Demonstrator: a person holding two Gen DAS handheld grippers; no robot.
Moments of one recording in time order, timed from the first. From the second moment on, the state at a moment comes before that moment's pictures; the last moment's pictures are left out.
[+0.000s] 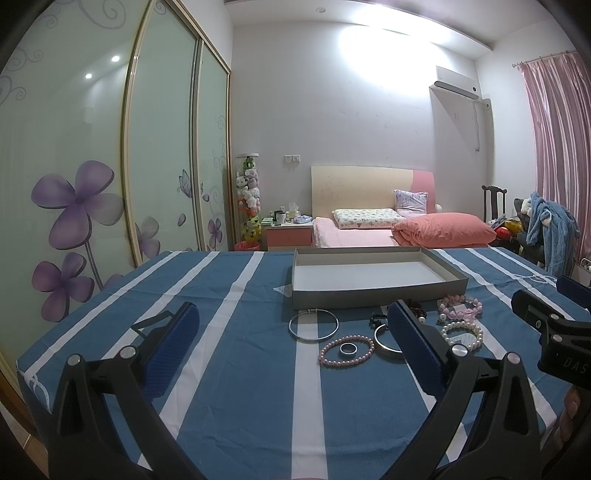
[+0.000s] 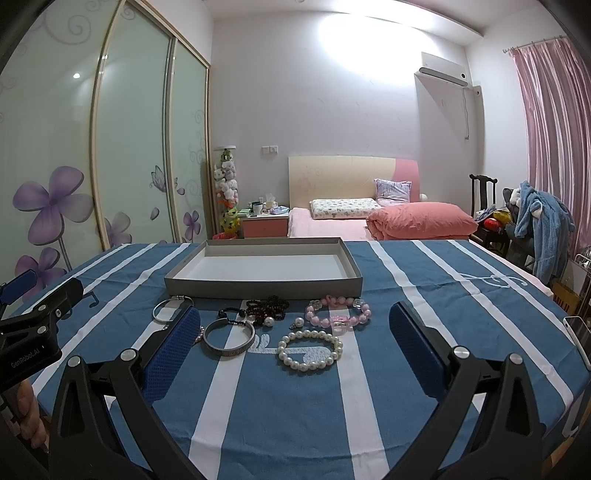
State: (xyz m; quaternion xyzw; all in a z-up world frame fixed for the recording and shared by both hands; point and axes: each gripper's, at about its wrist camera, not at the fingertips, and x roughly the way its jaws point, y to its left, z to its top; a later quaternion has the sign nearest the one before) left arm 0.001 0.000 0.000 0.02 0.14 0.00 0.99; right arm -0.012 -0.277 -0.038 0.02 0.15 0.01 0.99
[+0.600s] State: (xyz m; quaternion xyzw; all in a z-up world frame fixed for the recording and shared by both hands) left arm 0.002 0.000 0.000 0.02 0.14 0.00 0.99; right arm -0.011 -0.277 -0.038 0.02 0.15 0.01 0.99
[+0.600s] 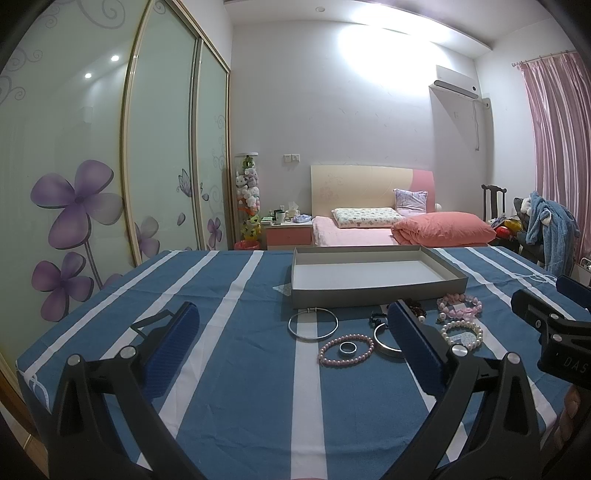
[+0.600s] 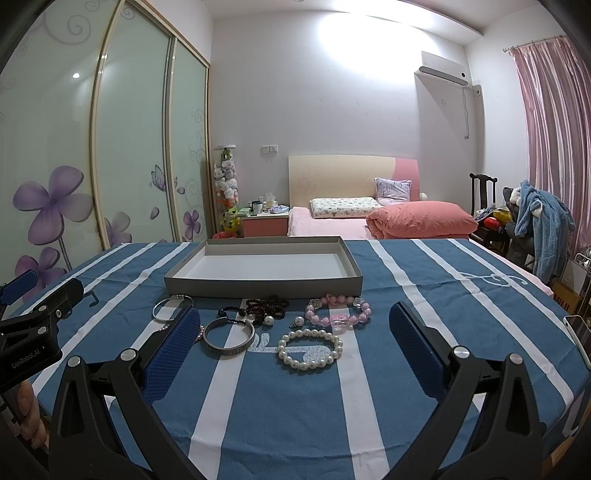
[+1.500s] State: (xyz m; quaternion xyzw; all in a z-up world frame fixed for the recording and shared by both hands) left arm 0.072 0.008 -0.047 -0.01 0.30 -0.03 0.95; right arm 0.045 -0.315 -0.066 0.08 0.29 -0.03 0.95
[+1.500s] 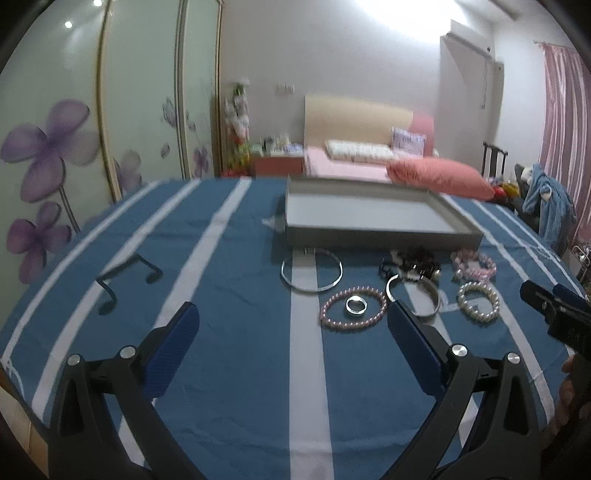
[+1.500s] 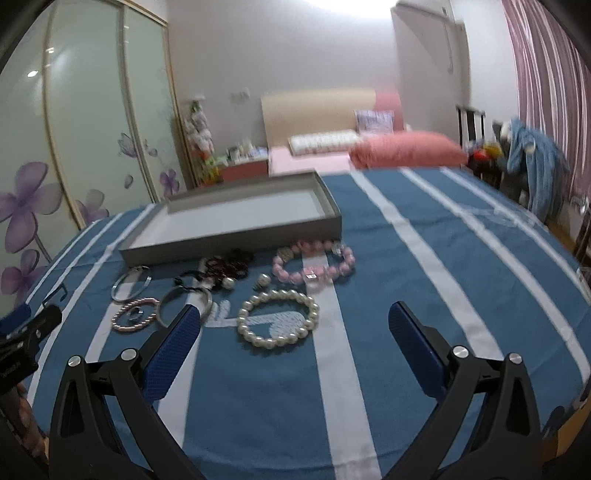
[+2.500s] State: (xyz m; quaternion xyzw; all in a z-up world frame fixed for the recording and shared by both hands) left arm 0.151 -0.006 -0.085 -0.01 0.44 -0.07 0.89; right arm 0.099 -0.307 -0.091 0.05 0.42 -0.04 0.91
